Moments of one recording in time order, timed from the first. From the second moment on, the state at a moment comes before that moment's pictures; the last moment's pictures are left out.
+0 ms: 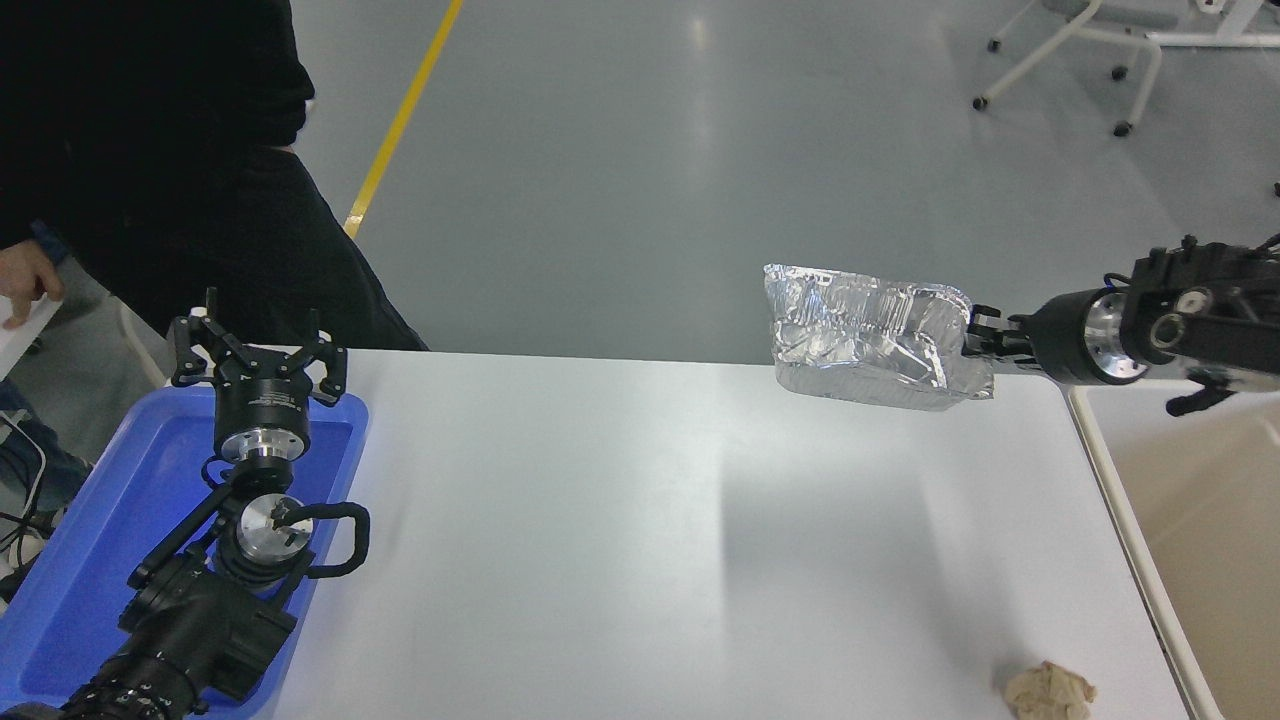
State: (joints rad) left arm -0.52 0.11 -1.24 -0.59 0.09 -0.34 -0.56; right arm 1.68 -0.74 -0.78 1.21 -0.46 0.24 -0.01
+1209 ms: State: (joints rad) left arm -0.52 0.11 -1.24 -0.59 0.09 -0.34 -0.56; right arm 1.98 -0.96 -1.02 1.14 -0.17 -0.09 -0.10
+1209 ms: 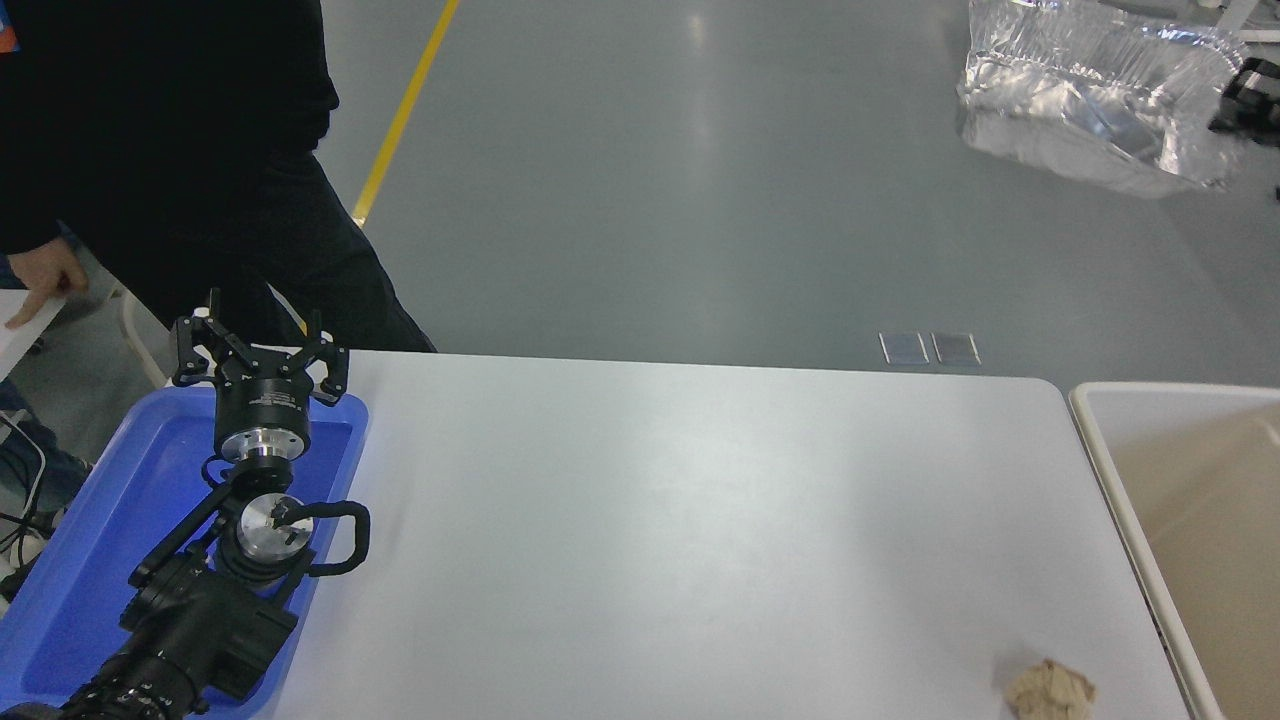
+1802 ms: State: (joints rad) left arm -0.52 0.11 -1.24 -0.58 0.09 -0.34 -0.56; right arm 1.07 -0.85 -0.27 0.61 -0.05 -0.32 -0.10
